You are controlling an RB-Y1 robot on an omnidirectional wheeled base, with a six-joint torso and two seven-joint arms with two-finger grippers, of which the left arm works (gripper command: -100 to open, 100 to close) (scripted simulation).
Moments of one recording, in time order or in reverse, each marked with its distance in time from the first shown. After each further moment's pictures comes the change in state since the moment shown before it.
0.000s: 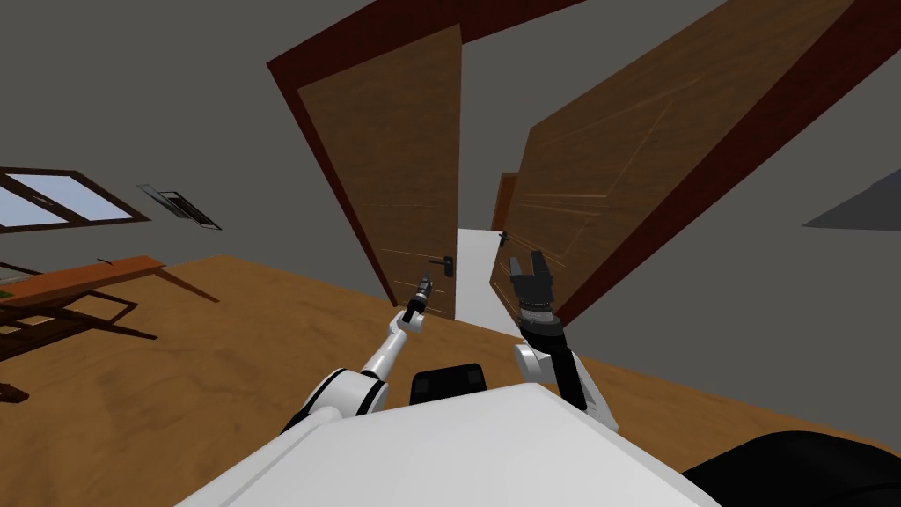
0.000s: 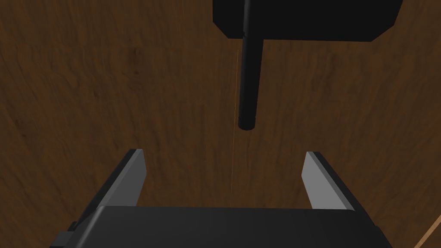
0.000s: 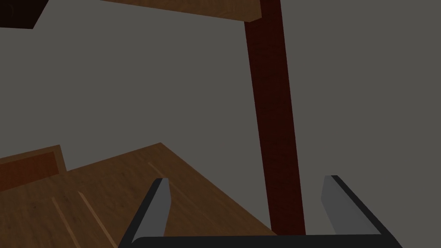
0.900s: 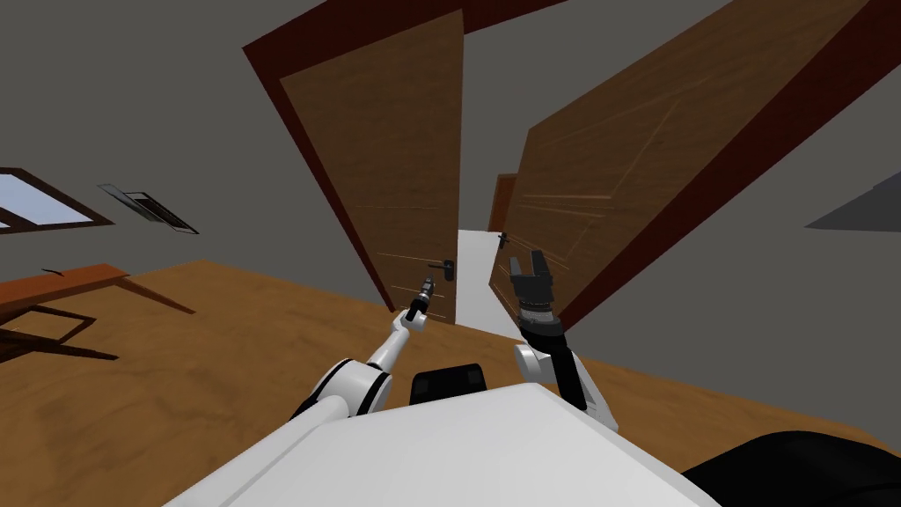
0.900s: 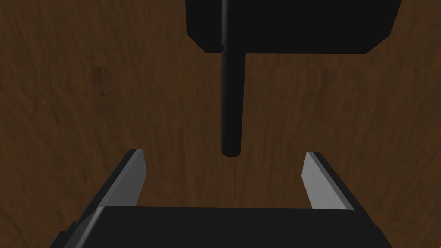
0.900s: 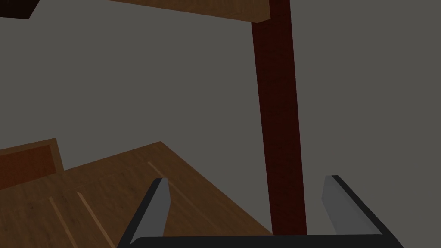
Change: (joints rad) arm -0.063 -0.014 -0.018 0.114 0.005 0.002 -0.003
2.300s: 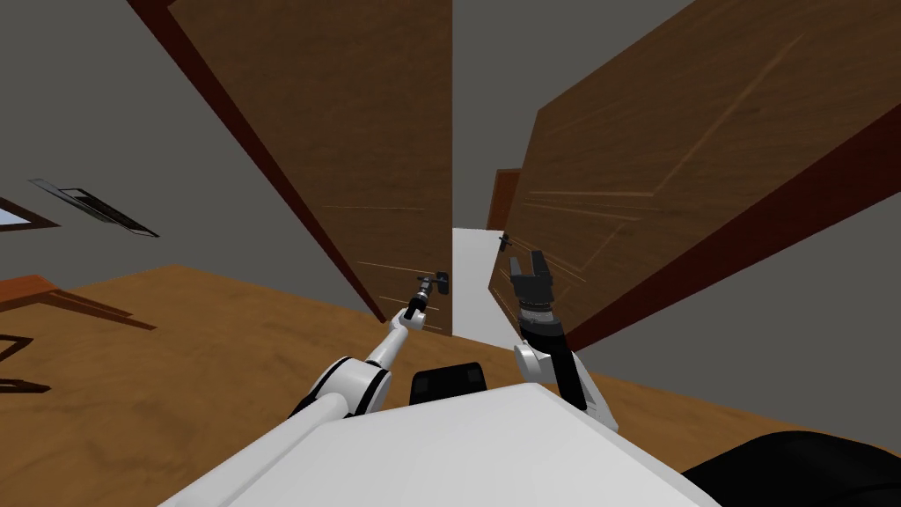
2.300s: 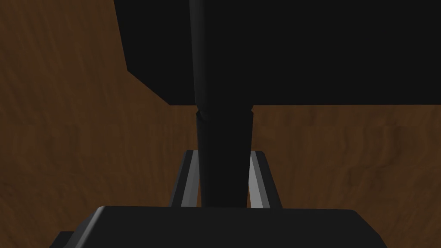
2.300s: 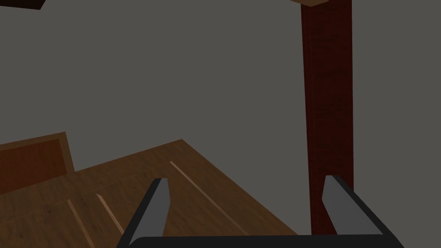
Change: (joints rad) arm -0.014 0.012 0.017 0.010 0.006 -0.004 -0.006
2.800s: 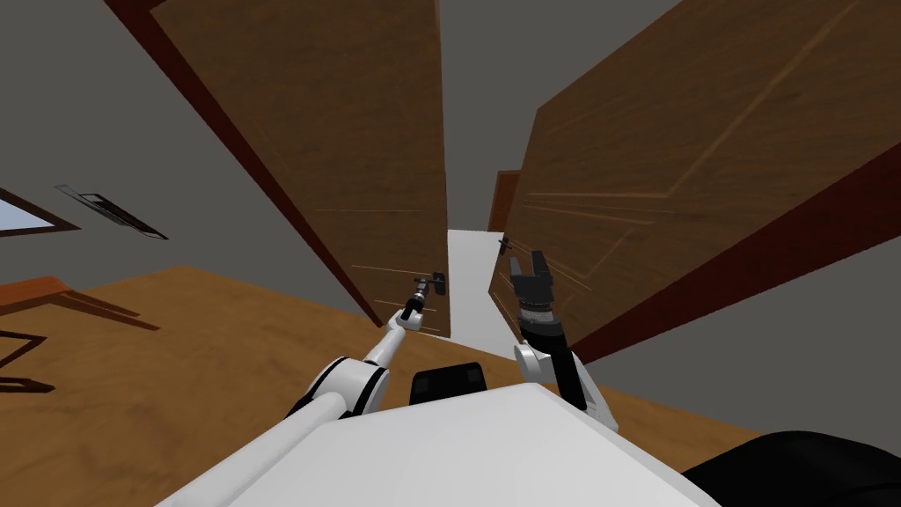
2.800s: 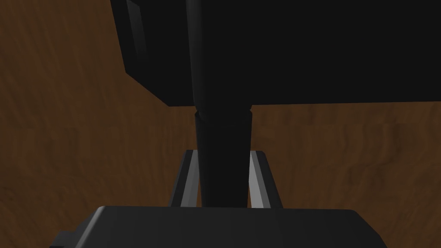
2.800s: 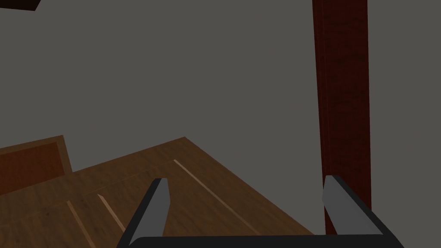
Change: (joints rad) arm -0.003 0.018 0.029 0.029 0.011 -0.003 -0.012
